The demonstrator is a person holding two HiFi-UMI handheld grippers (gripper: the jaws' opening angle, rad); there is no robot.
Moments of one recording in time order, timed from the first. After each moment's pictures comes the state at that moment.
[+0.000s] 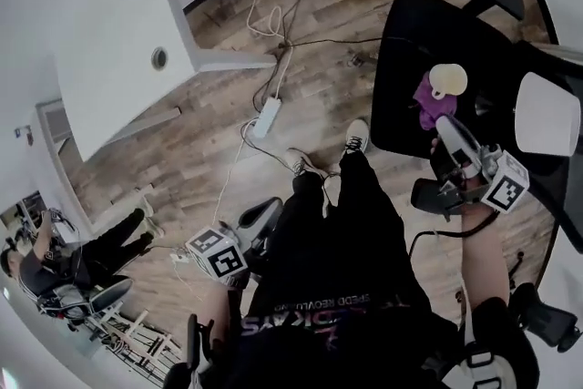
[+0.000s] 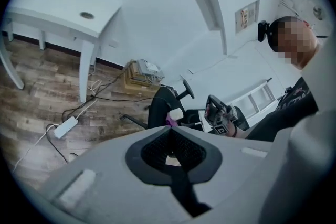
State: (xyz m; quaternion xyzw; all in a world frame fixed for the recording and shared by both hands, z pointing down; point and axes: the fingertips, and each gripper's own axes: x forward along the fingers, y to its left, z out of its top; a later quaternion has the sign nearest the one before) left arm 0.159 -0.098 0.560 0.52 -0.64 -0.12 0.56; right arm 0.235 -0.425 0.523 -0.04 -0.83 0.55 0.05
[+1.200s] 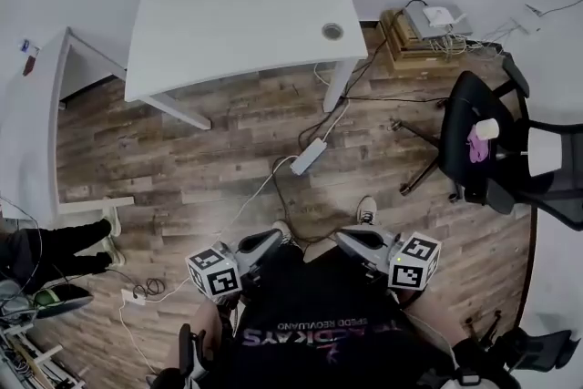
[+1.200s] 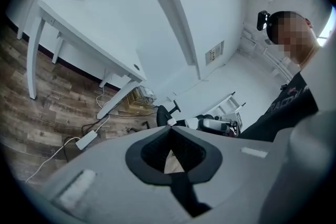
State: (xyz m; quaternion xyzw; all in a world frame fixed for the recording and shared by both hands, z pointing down) left arm 0.064 0.327 0.530 0.59 -0.65 -0.23 0.43; right arm 0.122 0.229 0.492 -0.22 -0.85 0.38 0.28
